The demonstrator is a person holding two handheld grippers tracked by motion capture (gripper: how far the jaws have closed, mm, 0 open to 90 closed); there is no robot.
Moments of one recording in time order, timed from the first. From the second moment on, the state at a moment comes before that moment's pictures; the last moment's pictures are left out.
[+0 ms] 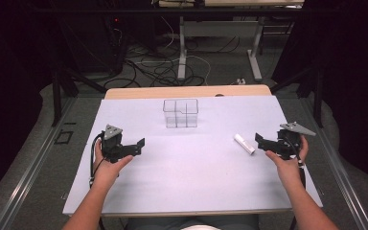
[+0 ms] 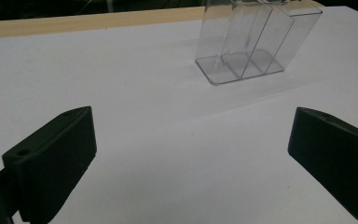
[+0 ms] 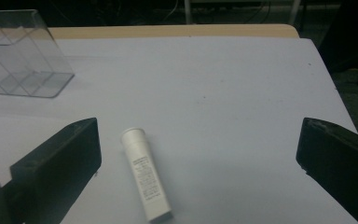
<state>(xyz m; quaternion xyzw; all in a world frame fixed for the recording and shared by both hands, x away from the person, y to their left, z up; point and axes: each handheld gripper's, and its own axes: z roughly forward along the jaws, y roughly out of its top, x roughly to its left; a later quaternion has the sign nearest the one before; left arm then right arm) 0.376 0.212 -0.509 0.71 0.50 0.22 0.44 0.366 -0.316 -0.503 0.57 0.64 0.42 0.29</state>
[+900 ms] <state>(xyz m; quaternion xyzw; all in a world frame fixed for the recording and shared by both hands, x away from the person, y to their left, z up) 0.447 0.159 -0.442 0.69 0.51 0.19 0.47 0.364 -0.317 -0.509 0.59 0.63 0.41 0.29</state>
